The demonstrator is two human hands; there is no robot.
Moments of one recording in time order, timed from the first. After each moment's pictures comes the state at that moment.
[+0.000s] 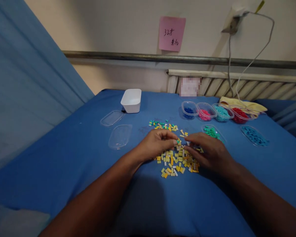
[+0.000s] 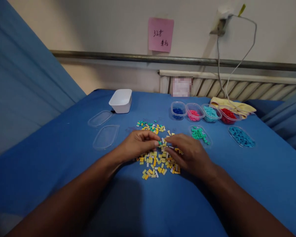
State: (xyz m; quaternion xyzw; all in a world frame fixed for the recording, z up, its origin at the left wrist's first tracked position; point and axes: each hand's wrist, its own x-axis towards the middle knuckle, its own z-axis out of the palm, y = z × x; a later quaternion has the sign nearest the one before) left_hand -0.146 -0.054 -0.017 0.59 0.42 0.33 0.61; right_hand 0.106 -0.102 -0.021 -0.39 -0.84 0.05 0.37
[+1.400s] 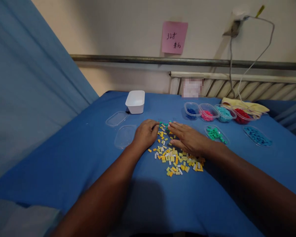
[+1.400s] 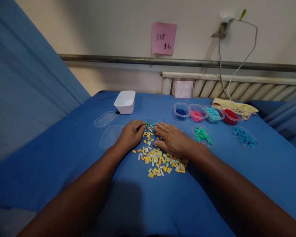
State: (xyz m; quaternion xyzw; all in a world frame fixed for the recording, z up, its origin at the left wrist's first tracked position) left_hand -0.195 -0.007 -0.046 0.80 0.50 0.33 0.08; right_hand 0.063 -0.033 -0.033 -0.40 -0.91 0.09 0.11
